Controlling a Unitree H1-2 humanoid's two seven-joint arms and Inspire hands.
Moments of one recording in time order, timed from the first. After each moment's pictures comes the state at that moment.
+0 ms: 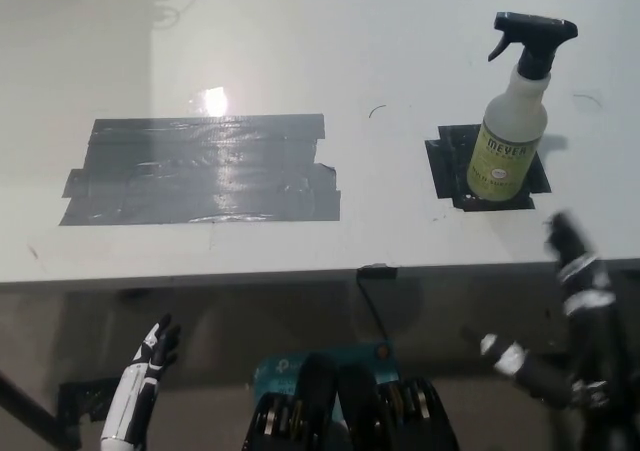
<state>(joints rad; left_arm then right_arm) 0.03 0.13 0.02 0.21 0.09 -0.22 -0.02 0.03 -0.02 0.01 -0.36 -0.13 -0.27 -0.03</state>
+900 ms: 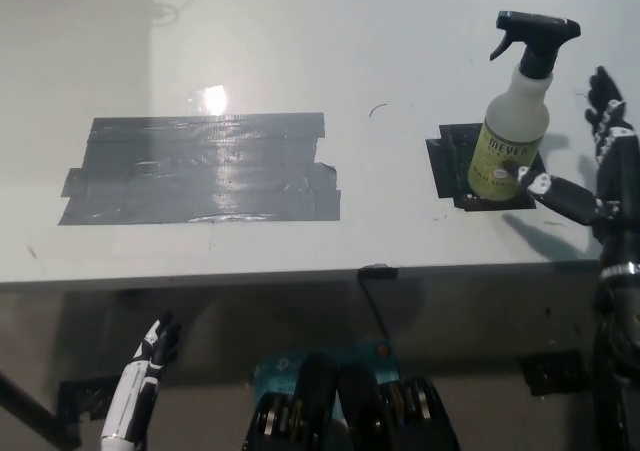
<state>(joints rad) 0.02 0.14 0.02 0.21 0.10 -0.24 -0.02 -0.45 -0.11 -0.14 0.17 -0.08 -0.03 -0.06</state>
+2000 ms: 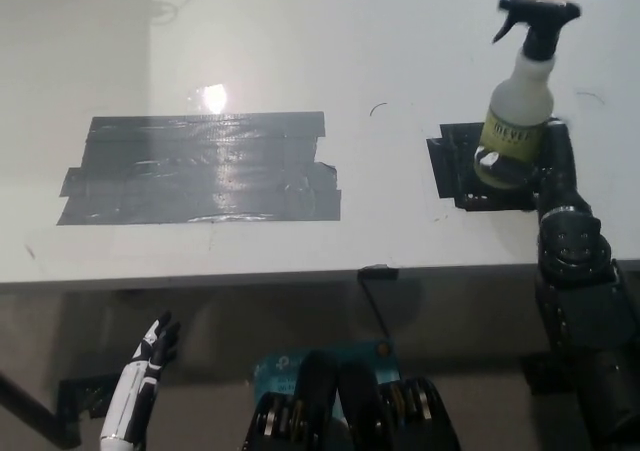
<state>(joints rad) 0.02 0.14 0.02 0.21 0.09 -0.25 -0.02 -0.73 -0.11 -0.10 0.74 -0.15 0.03 -0.25</state>
